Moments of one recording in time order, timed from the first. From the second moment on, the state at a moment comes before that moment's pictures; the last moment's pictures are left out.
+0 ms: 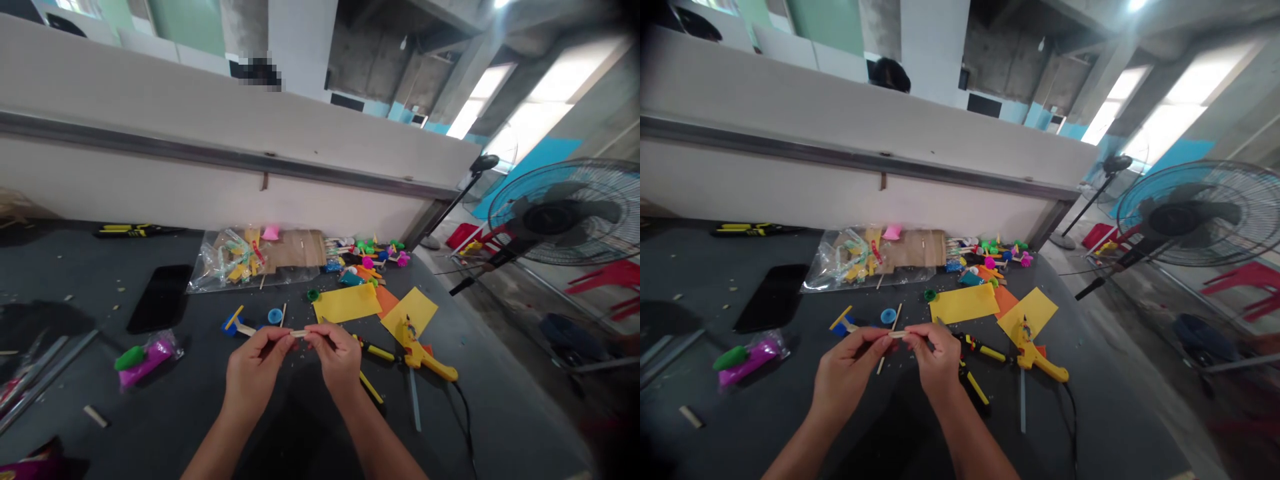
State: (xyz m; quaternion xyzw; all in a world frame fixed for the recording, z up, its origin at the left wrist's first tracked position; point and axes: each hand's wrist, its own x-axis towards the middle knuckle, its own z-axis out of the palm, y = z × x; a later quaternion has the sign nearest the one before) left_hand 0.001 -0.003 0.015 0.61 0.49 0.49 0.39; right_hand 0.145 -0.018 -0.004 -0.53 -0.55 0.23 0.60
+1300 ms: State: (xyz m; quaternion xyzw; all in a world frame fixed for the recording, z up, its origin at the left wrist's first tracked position) left_hand -0.004 -0.014 0.025 0.73 0.46 0.49 0.12; right_hand 0.161 -0.015 0.031 -0.44 -0.70 0.13 0.55
